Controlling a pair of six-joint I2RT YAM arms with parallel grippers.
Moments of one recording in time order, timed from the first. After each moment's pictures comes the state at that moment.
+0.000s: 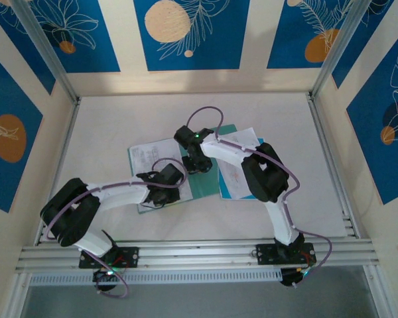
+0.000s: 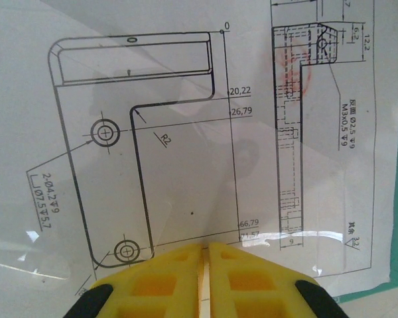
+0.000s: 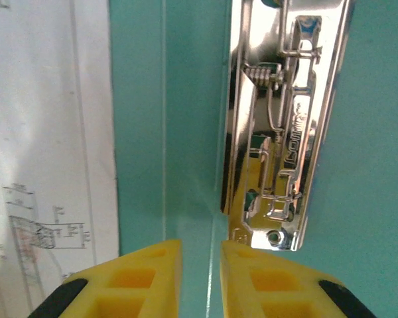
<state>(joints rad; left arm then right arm) -0.80 1.52 0.74 -0.44 -0.09 -0.97 0.77 2.14 1.67 -0.94 0.03 0.47</state>
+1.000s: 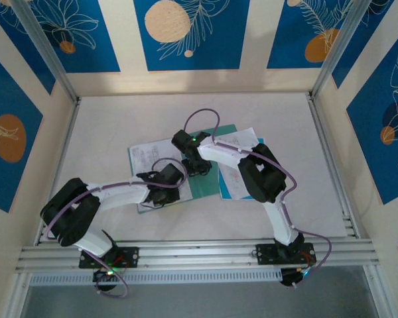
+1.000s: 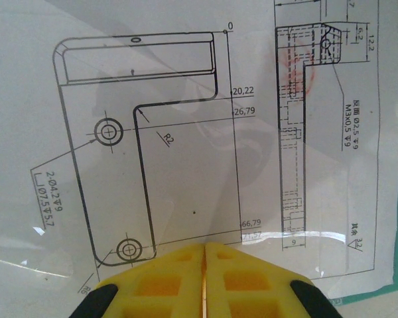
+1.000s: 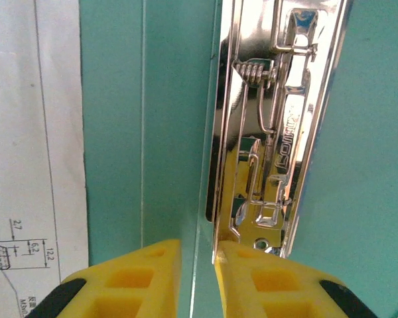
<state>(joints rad) -0.80 1.52 0.74 -0.45 -0.10 -0.96 0.79 2.16 1.65 -0.93 0.11 0.46</state>
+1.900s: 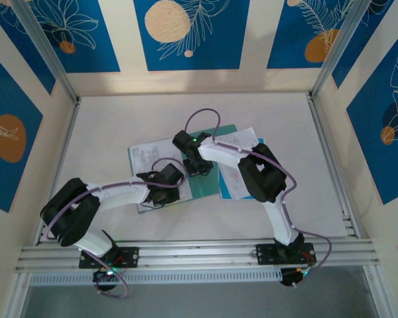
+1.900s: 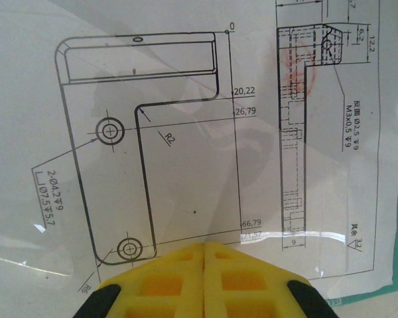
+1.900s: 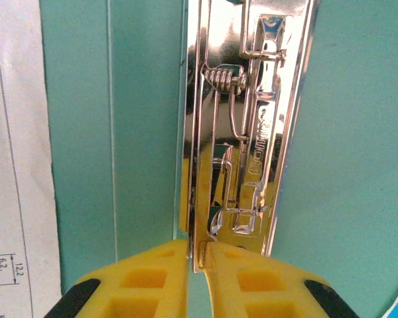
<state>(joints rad) -0.80 1.52 0.74 -0.45 -0.10 -0.97 0.79 2.16 1.64 -0.92 0.15 0.46</state>
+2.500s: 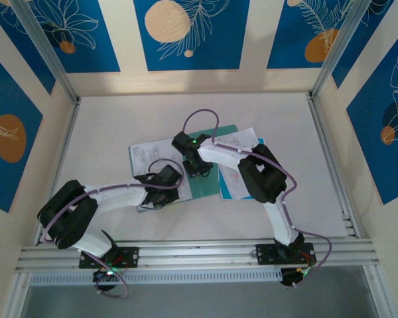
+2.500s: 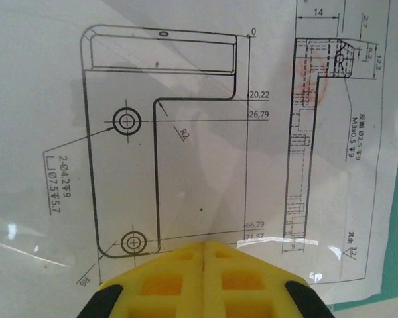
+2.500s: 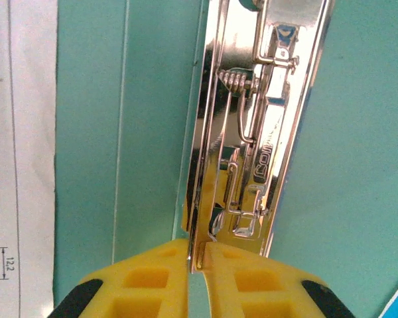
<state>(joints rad) -0.79 1.49 0.69 -0.39 -0.11 -1.06 0.79 2.15 1.61 -0.90 0.18 0.40</state>
